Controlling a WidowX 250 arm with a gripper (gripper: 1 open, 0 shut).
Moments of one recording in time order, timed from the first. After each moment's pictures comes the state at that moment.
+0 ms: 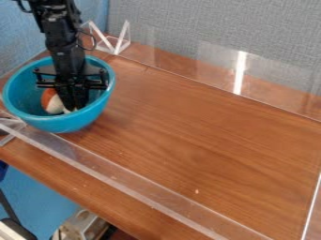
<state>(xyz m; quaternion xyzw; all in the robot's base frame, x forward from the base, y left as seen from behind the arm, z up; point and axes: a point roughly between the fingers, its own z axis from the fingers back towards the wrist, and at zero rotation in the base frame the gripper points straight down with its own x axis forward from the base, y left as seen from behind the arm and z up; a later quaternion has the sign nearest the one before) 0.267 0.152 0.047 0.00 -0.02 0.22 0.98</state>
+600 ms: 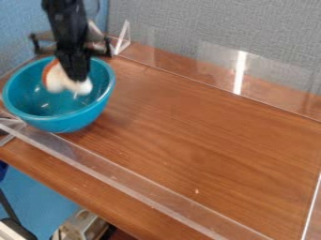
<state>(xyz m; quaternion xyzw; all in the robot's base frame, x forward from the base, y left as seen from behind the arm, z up) 0.268 0.124 0.125 0.01 -0.09 0.20 0.98</state>
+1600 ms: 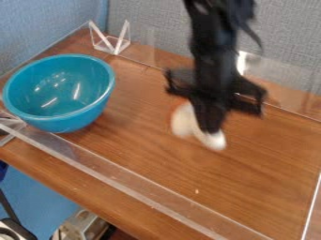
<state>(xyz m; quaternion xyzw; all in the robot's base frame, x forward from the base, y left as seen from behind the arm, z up) 0.261 -0.080 0.104 -0.04 -0.09 0.02 1.00</state>
